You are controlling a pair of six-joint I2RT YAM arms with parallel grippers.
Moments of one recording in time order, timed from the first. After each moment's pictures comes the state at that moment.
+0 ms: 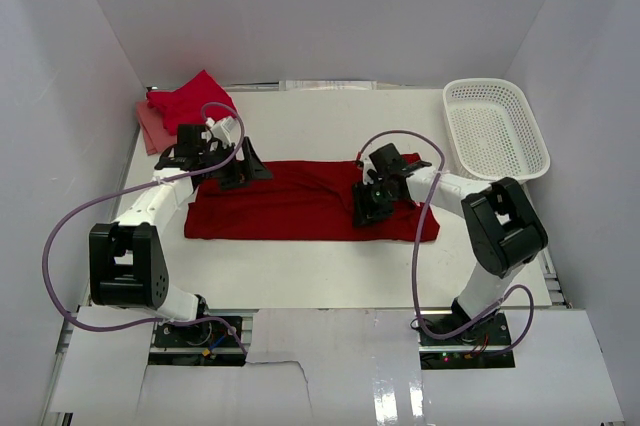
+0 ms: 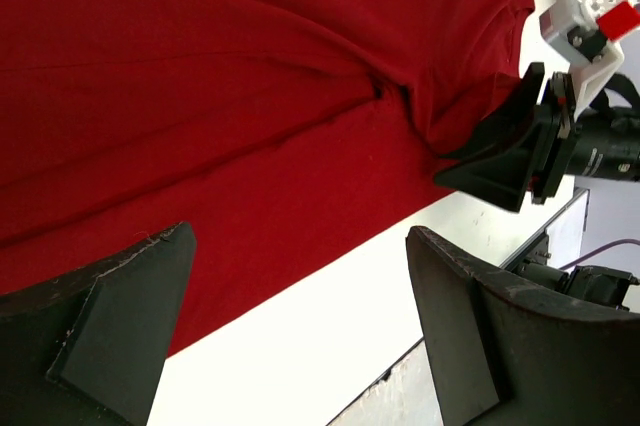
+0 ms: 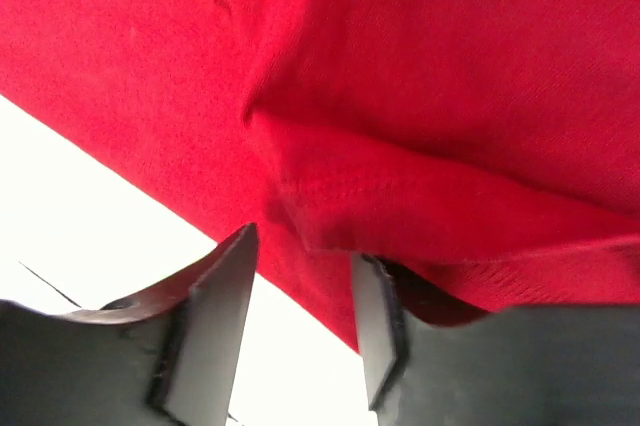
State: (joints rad) left arm -0.06 1.47 0.99 -0.37 0.64 -0.32; right arm 0.54 1.74 1.03 -0.44 -0.37 0.21
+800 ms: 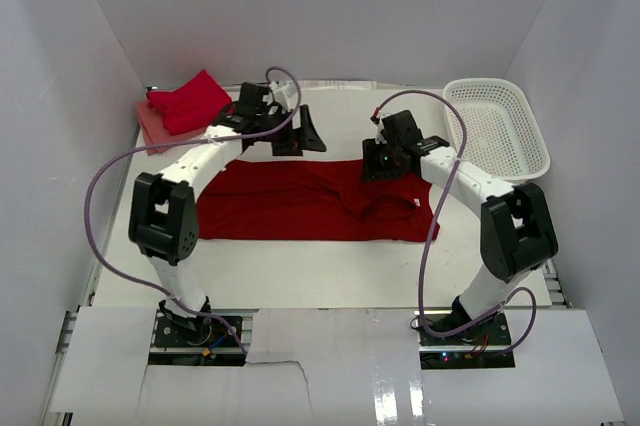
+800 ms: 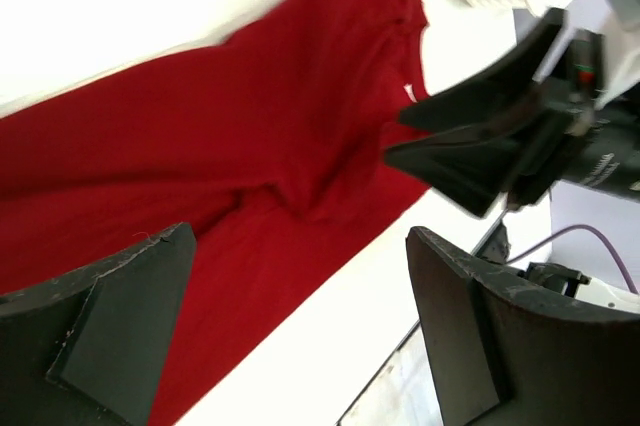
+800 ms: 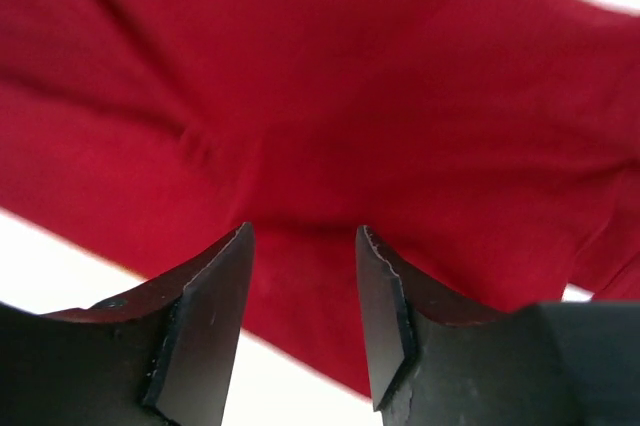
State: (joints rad) left arm -0.33 1.78 1.45 -0.41 0.61 -0.41; right arm 0.47 1.64 1.19 -0.46 -0.17 0.25
